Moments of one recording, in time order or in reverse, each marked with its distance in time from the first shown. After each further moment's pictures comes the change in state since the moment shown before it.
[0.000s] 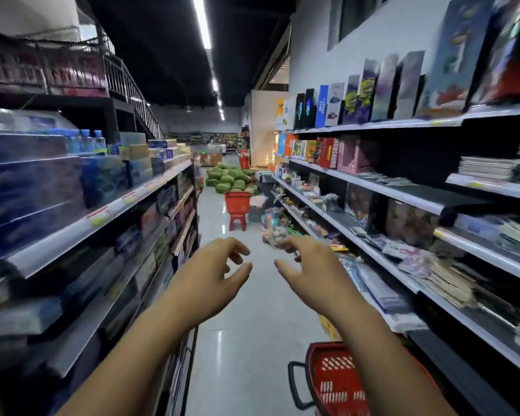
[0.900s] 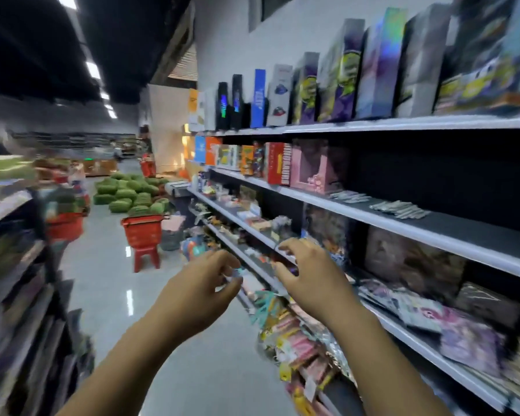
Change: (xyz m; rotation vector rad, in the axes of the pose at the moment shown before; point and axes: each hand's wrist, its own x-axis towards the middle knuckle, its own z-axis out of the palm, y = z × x) left_hand 0.708 -0.317 0.256 -0.105 -0.184 0.316; right_hand 0.649 0.291 0.184 -0.304 0.152 0.308
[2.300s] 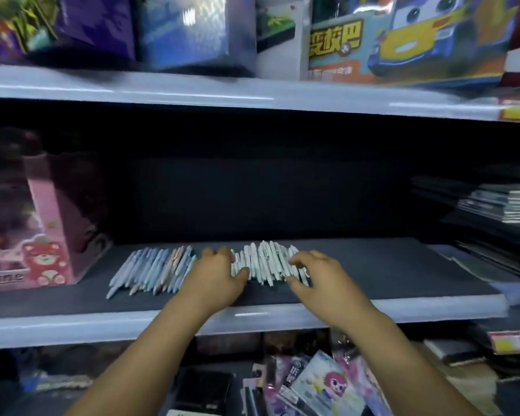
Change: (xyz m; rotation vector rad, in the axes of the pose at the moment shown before) left_hand 0.722 0.081 0.503 -0.336 -0.576 0.670; right_hand 0.400 0.467 0.016 -0.461 0.389 0.906
